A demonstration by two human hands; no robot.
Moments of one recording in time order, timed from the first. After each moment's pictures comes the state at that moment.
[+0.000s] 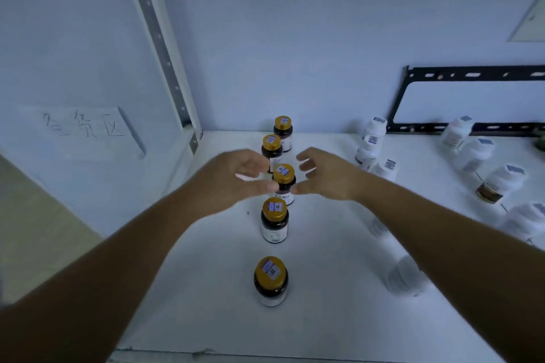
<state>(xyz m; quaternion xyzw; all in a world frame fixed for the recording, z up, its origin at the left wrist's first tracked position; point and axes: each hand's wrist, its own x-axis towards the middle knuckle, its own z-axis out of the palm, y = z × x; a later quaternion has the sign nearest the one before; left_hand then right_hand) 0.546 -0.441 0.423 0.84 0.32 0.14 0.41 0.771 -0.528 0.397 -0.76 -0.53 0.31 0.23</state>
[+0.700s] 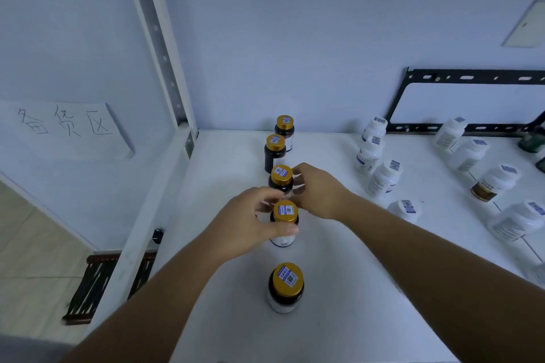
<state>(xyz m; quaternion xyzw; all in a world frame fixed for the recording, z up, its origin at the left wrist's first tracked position) 0.536 -0.456 0.352 0.81 0.30 0.13 0.49 0.731 -0.513 0.362 -0.80 -0.50 0.27 0.20</state>
